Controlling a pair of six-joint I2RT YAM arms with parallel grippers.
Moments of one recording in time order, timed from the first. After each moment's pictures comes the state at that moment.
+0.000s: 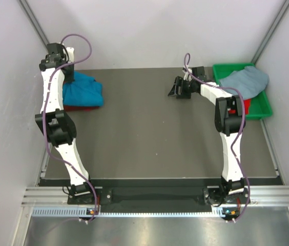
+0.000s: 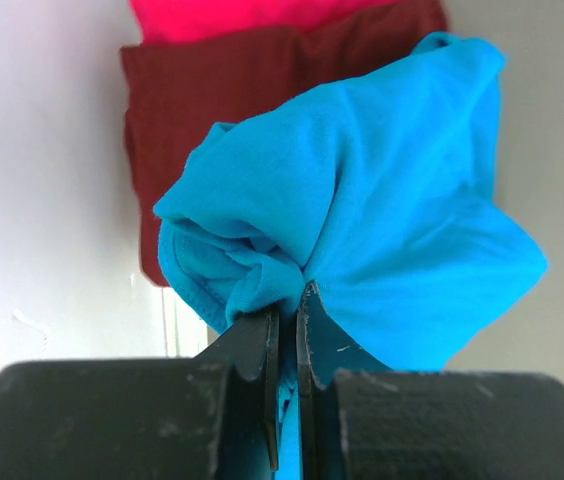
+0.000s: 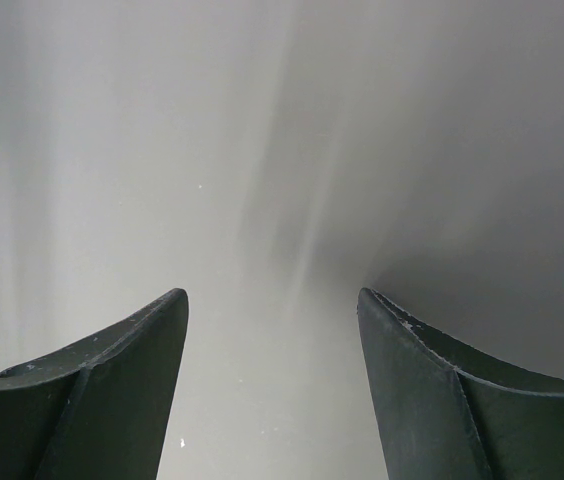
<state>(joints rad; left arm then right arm) 0.20 2.10 2.25 -0.98 -0.02 0.24 0.19 2.35 1.85 -0.32 -0.57 0.32</state>
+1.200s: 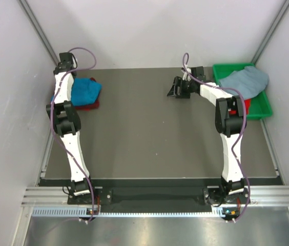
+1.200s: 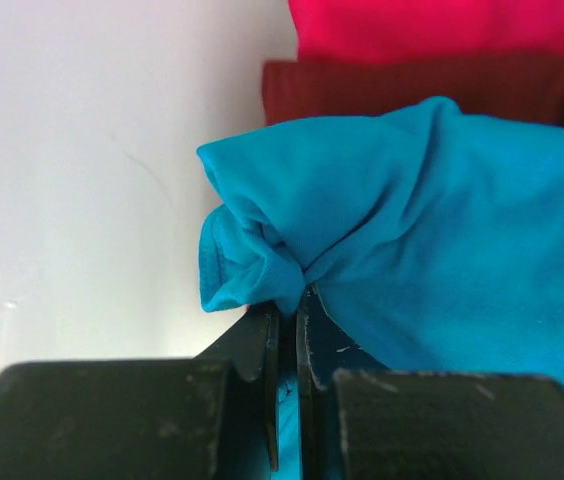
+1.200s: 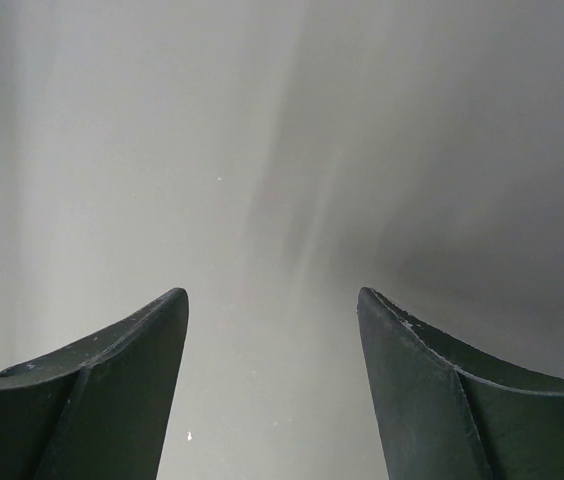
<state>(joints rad) 0.20 2.45 2.36 -0.75 -0.46 0.39 0.21 2.31 1.81 -0.30 -0.56 0.30</state>
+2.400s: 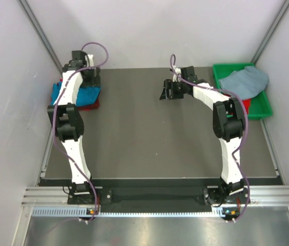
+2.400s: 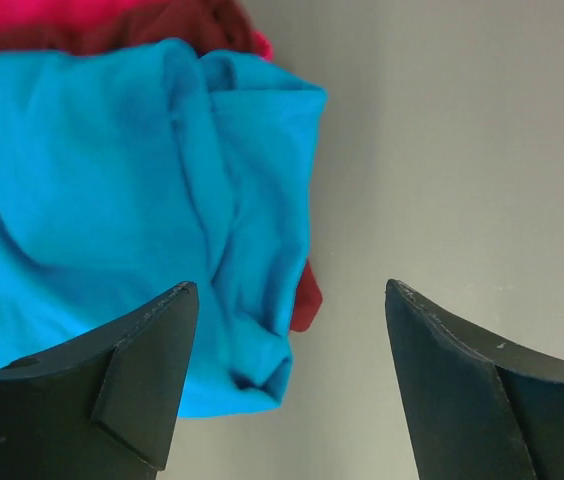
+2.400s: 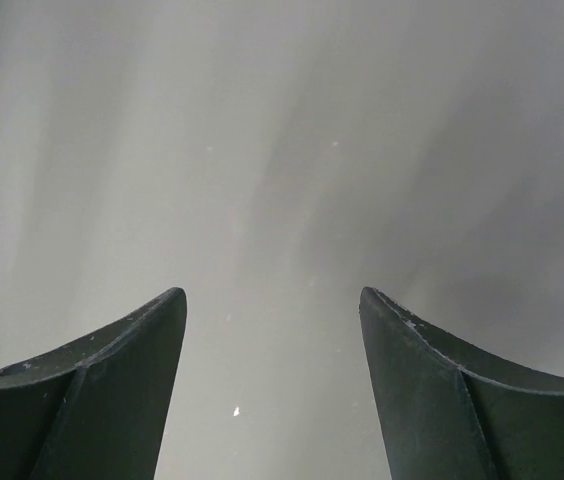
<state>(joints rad) 0.05 2.20 2.13 -0.84 0.02 0.05 0.32 2.22 1.76 -0.35 -0.49 0.20</state>
